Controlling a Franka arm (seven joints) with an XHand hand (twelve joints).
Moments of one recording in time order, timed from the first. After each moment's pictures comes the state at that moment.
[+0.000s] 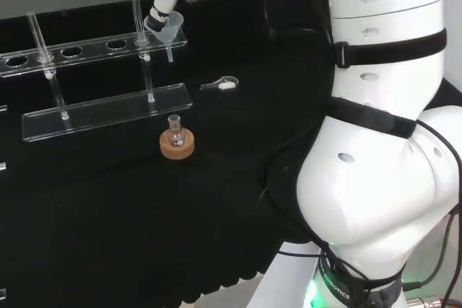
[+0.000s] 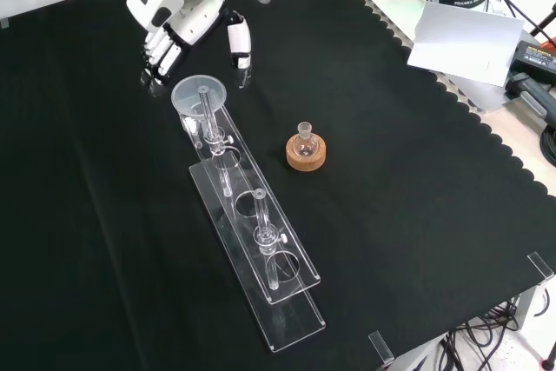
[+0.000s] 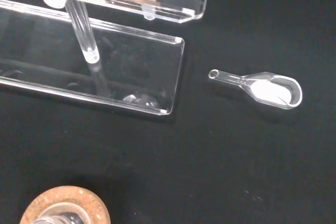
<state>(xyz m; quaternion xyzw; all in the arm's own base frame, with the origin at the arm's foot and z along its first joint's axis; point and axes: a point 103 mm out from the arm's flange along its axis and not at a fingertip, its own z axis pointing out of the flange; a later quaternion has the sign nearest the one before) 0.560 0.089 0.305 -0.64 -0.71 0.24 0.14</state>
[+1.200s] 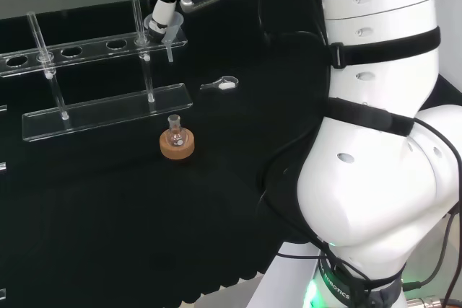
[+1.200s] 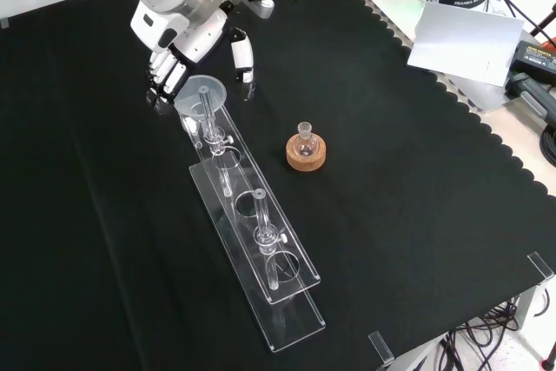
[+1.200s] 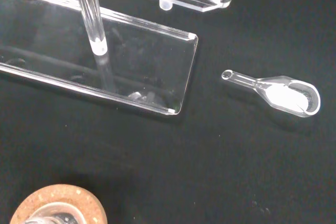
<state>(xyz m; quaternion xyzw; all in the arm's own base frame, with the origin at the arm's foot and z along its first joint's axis) 0.565 0.096 0.283 -0.62 -0.73 0.25 0.13</state>
